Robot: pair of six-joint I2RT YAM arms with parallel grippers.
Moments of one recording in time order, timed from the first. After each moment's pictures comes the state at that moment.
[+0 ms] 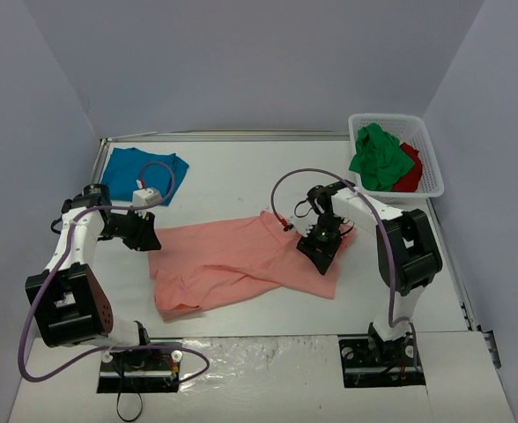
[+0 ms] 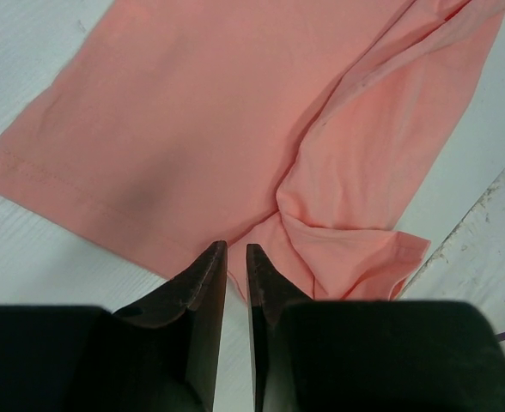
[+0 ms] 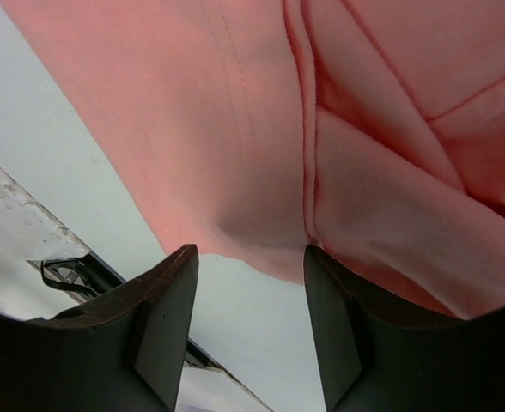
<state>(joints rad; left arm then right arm) 0.25 1.42 1.08 -1.04 0.77 0.79 0.40 1.81 1.22 -1.11 -0.28 -0.68</state>
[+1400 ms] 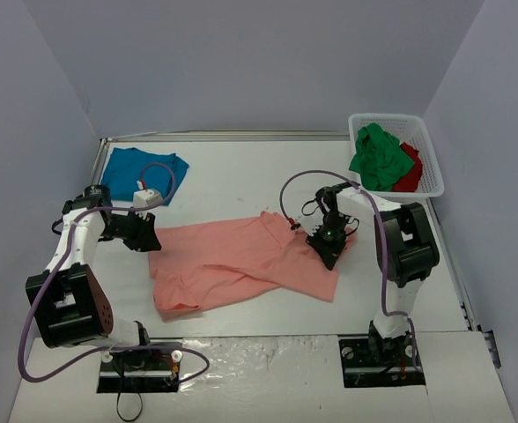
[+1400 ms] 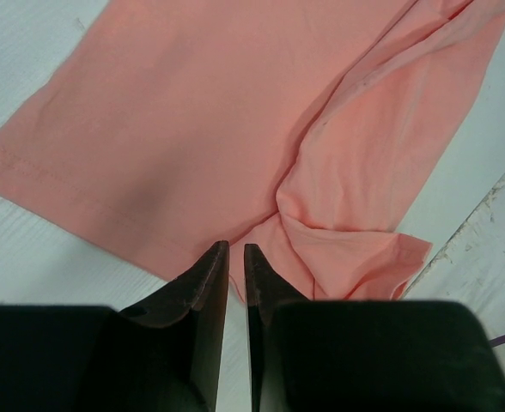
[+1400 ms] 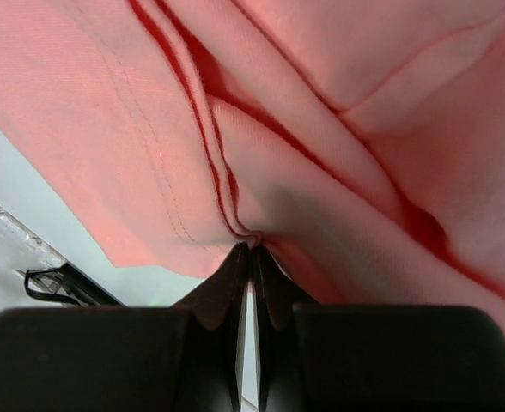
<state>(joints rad) 0.24 1.42 1.07 -1.03 0.77 0.79 0.32 1.89 1.19 -1.06 -0.28 -0.70</state>
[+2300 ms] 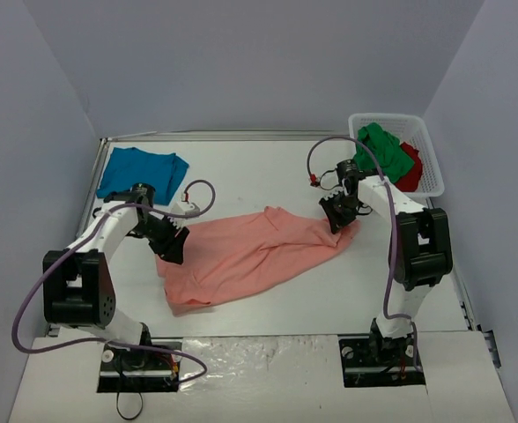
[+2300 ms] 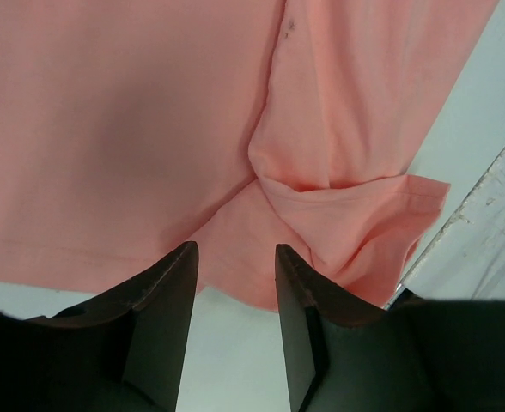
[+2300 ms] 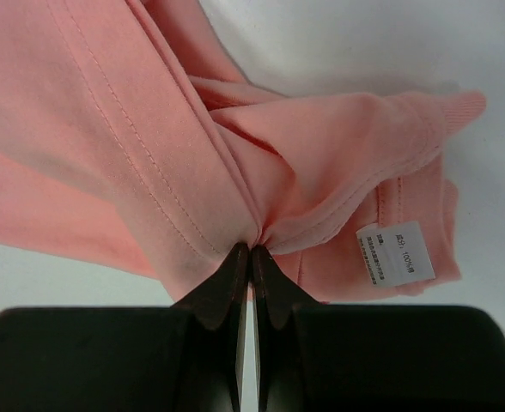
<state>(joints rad) -0.03 1.49 1.07 -1.02 0.60 0.78 0.18 1.82 1.28 -0.81 -0.20 -0.40</state>
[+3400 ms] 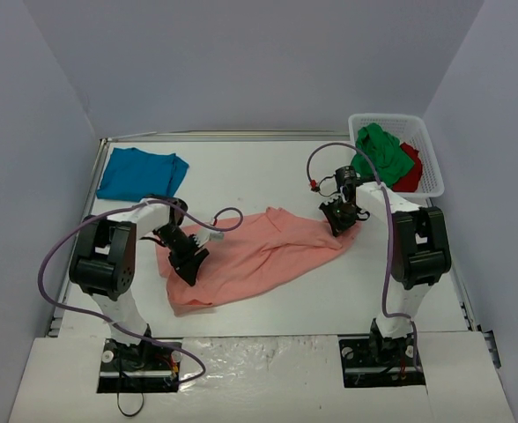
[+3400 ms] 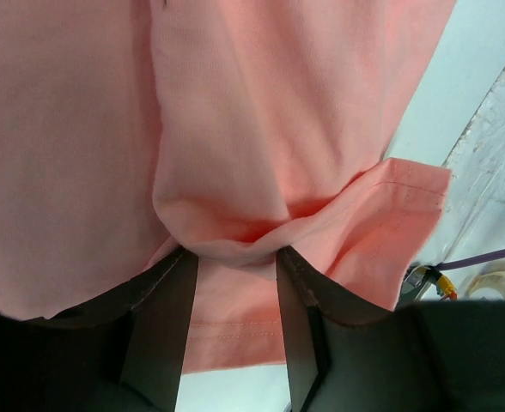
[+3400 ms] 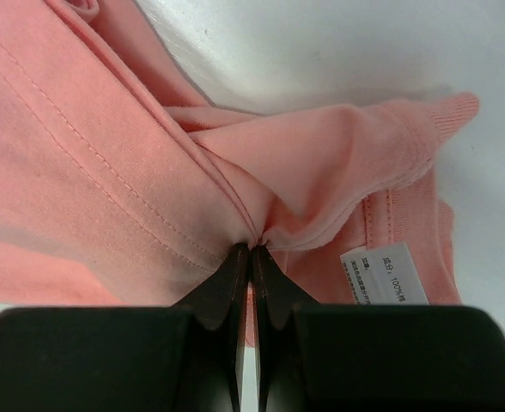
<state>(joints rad) -0.23 1.77 1.08 -1.08 0.57 0.86 0.18 1.84 1.21 -0.69 -0.14 -0.39</state>
